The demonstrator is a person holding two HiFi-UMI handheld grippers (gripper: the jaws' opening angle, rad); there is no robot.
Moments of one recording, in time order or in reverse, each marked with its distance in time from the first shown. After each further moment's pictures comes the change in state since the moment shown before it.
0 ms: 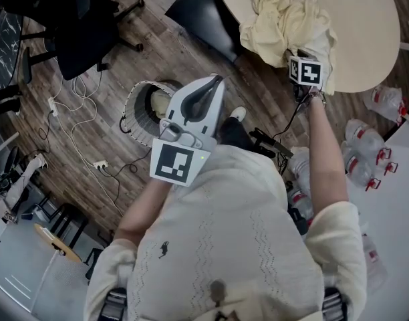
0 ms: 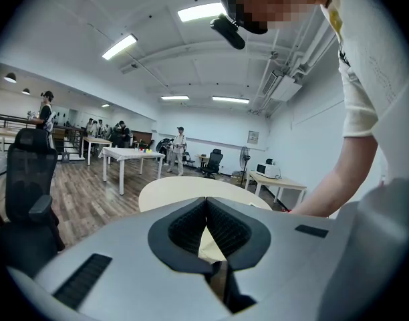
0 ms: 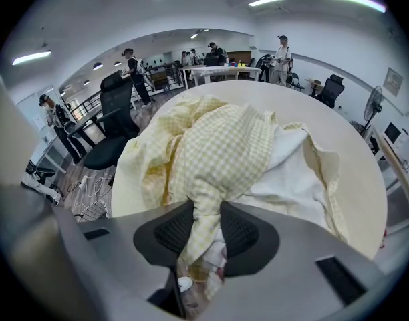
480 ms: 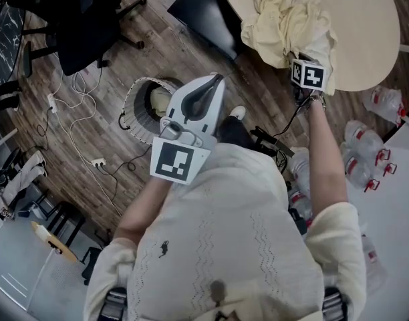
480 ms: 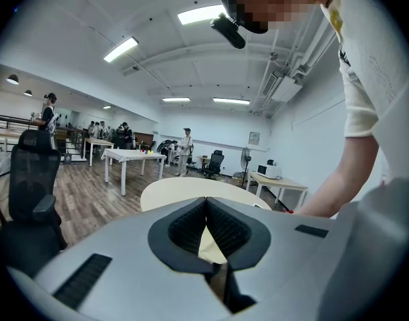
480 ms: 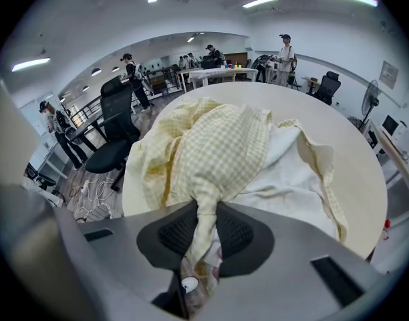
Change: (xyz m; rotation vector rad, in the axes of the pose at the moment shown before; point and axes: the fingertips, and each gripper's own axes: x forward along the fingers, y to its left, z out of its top) left arm -0.015 -0.004 -0.002 -0.002 -0.008 0.014; right arm -0.012 0.005 -0.014 0.038 -0.018 0.013
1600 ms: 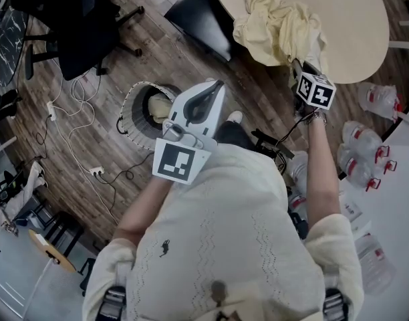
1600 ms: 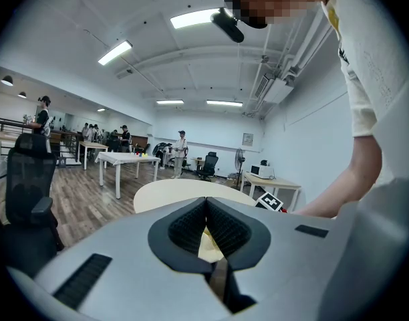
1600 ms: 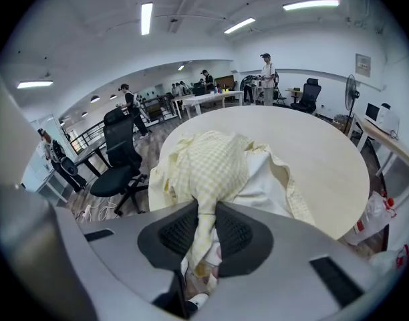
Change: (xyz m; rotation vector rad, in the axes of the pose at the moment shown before) left arm -0.051 -0.053 -0.003 0.031 -0.035 -0.043; right arm -0.097 -0.001 -0.032 0.121 -0.196 0.019
